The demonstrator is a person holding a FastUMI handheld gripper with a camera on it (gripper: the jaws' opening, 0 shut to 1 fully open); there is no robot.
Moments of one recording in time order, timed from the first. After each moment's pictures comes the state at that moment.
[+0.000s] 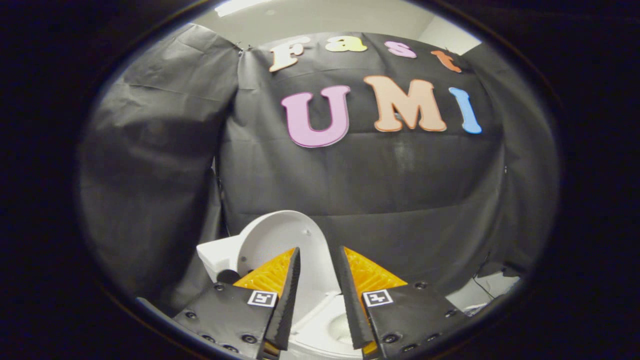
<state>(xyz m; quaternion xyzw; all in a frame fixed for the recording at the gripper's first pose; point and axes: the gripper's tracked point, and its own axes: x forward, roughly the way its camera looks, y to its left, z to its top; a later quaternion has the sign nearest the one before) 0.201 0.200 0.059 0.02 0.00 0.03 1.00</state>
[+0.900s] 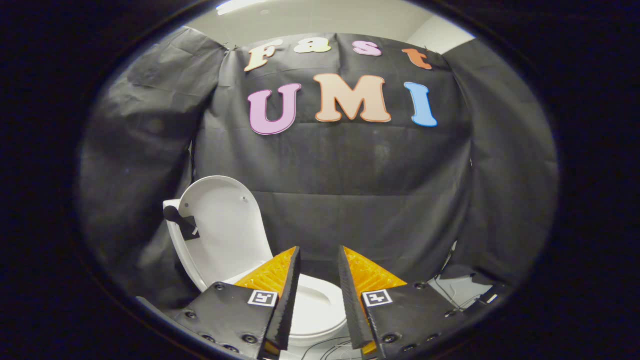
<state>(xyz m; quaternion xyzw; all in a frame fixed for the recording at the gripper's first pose) 0.103 -0.002 -0.007 0.00 0.02 -0.02 1.00</state>
